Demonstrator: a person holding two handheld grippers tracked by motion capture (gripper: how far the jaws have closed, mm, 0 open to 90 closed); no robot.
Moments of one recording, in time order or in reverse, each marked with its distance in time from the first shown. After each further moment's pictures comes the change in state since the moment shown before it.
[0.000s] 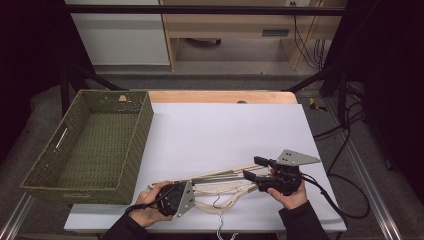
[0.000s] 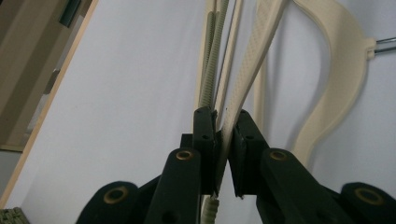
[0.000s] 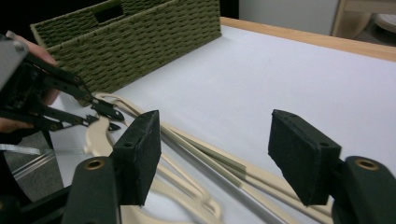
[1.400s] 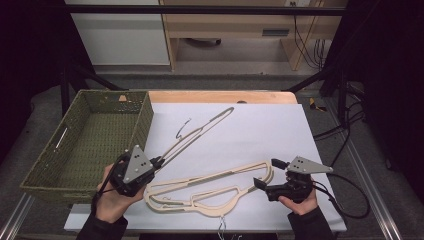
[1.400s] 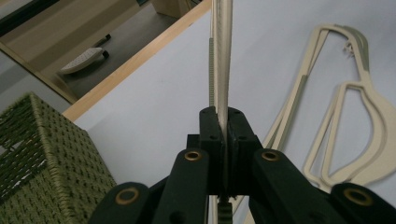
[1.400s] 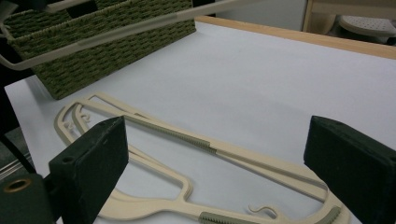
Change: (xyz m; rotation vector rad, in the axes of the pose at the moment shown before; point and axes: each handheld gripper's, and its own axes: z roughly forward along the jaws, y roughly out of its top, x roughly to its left) left arm 0.069 -0.015 -0.101 -0.121 0.163 -0.482; right arm -0.005 -0.018 -0.020 -0.008 -0.092 -0.003
